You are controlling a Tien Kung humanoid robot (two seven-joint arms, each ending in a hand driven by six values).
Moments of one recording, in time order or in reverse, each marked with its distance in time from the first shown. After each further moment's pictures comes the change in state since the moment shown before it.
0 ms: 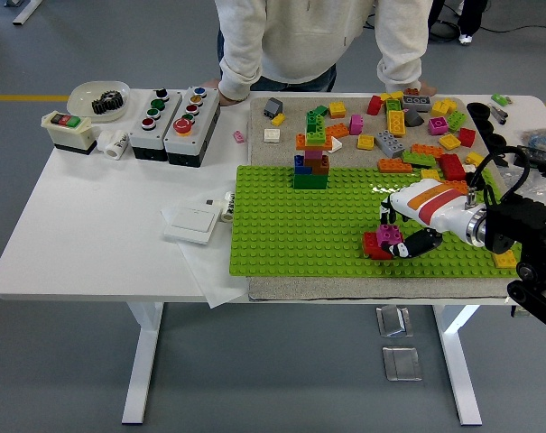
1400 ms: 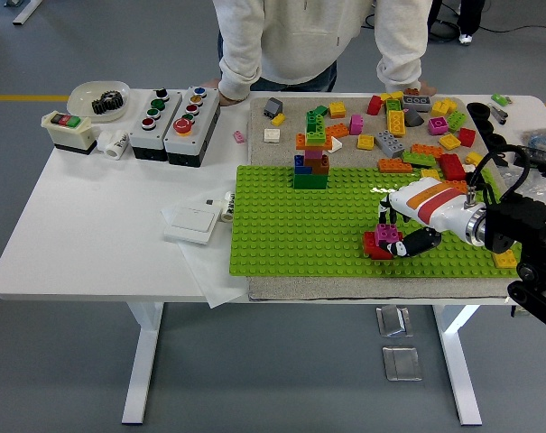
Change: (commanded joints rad) left arm -0.003 0.000 -0.010 0.000 0.004 0.002 -0.001; right arm 0.004 -0.008 -0.004 0.024 0.002 0.006 -0.017
